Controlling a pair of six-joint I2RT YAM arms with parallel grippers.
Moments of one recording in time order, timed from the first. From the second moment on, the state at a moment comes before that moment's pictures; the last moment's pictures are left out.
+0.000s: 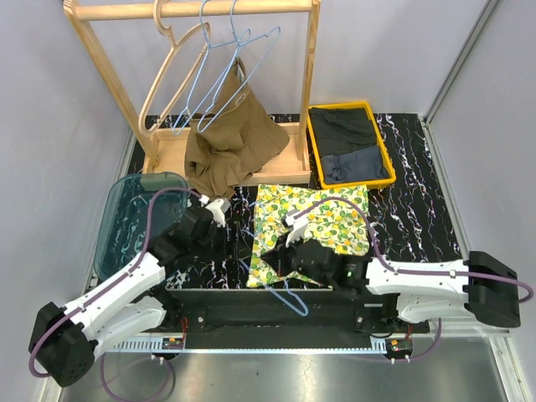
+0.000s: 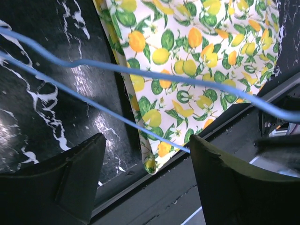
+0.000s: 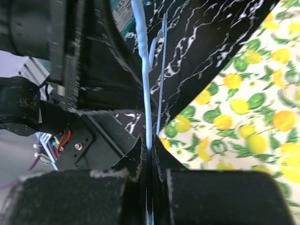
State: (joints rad) left arm -0.61 0.88 0.55 -0.44 0.24 -0.59; right arm 1.23 1.14 0.60 0.17 0.26 0.61
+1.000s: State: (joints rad) left arm -0.83 1.12 0.40 -0.18 0.11 -0.82; right arm 1.44 1.46 0.55 0.32 0.72 1.00
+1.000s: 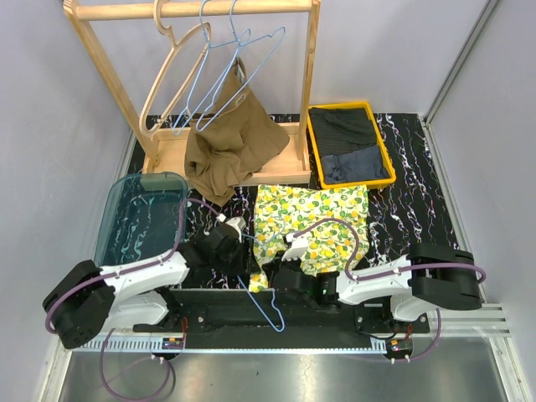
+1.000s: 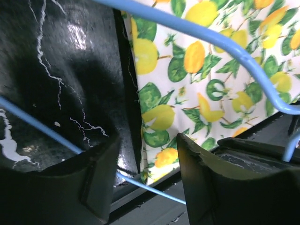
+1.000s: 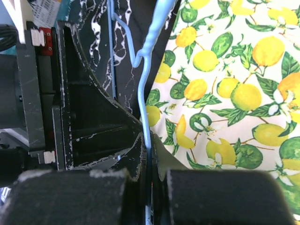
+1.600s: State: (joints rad) left arm -0.94 1.14 0.41 -0.21 0.08 -0.89; right arm 1.44 1.48 0.56 0.29 0.75 1.04
